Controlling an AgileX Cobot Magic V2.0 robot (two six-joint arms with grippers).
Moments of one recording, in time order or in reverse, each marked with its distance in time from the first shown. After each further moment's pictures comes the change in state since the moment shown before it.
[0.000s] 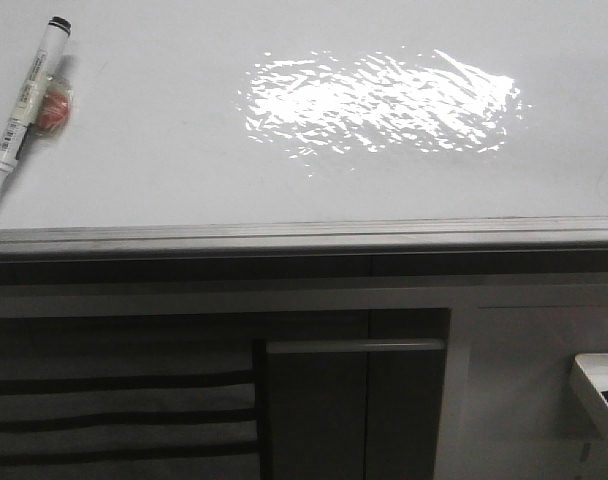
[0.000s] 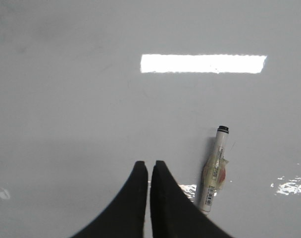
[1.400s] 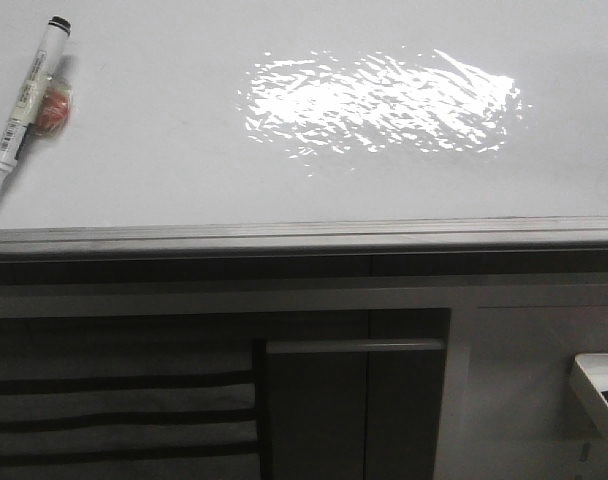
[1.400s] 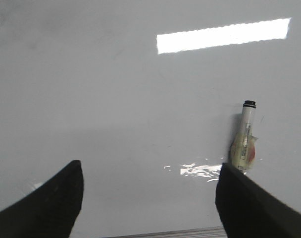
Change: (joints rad) left arm 0.000 0.036 -0.002 0.111 0.020 0.000; right arm 0.000 0.053 -0.004 -0.040 0.011 0.000
